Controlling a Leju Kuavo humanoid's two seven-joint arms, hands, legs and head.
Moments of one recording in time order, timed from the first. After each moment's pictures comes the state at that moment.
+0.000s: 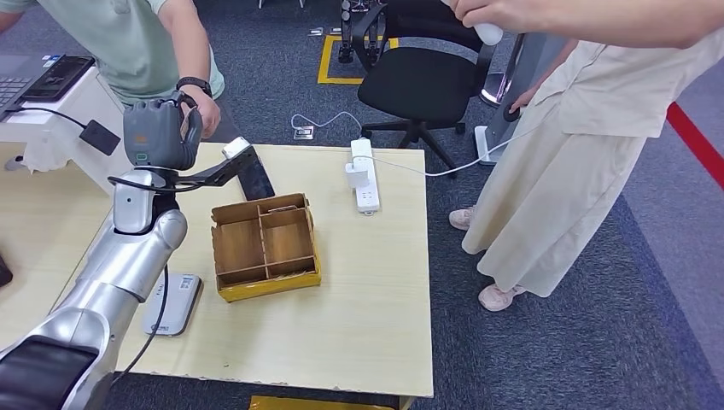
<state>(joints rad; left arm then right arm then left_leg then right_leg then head) -0.75 0.22 -0.34 -0.98 -1.06 0.54 0.00 -0.07 0.24 -0.74 -0.26 0.85 -0.61 -0.29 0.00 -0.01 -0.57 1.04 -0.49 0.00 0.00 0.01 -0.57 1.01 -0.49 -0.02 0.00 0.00</state>
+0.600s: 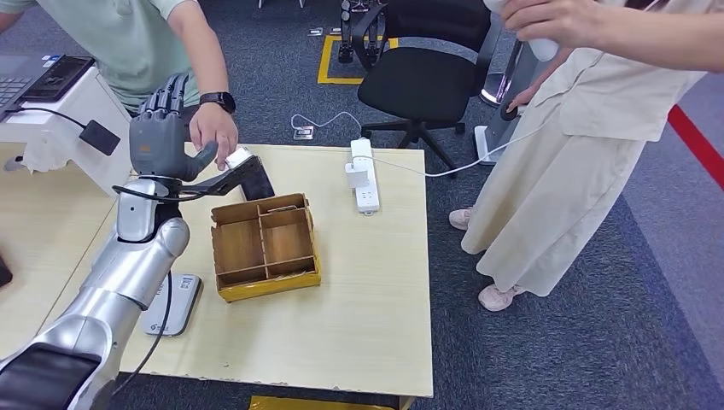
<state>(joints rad) -0.71 0.22 -0.33 -0.99 -1.03 0.55 -0.03 -0.06 0.24 -0.74 -0.26 0.84 -0.61 -0.29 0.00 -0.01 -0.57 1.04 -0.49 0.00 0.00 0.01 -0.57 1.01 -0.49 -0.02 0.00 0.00</state>
